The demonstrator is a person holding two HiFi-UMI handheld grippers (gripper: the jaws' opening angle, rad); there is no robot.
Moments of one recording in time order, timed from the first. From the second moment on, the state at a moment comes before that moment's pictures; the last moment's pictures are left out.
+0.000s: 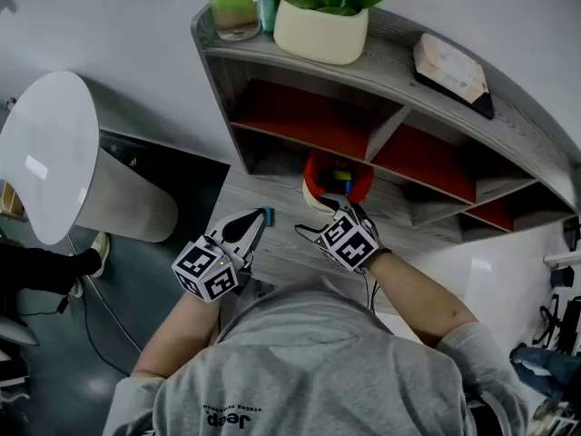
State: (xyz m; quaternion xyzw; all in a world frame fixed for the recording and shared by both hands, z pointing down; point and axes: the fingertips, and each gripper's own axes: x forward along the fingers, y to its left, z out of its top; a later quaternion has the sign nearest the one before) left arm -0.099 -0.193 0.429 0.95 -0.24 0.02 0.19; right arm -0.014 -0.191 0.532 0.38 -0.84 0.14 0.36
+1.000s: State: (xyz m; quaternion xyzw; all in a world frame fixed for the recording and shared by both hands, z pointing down) left arm -0.287 -0.179 0.531 0.89 -0.35 0.05 0.29; right arm -0.125 -0.241 0.758 0.19 -0.81 0.13 0.54
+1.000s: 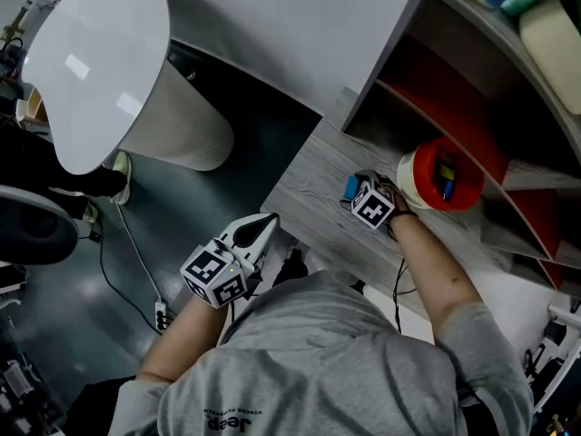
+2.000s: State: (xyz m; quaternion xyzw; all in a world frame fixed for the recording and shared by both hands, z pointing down) left arm -0.170 -0.187 0.472 0.94 -0.25 0.04 0.24; right arm -0.070 -0.230 0.537 0.33 -0.86 0.12 0.37
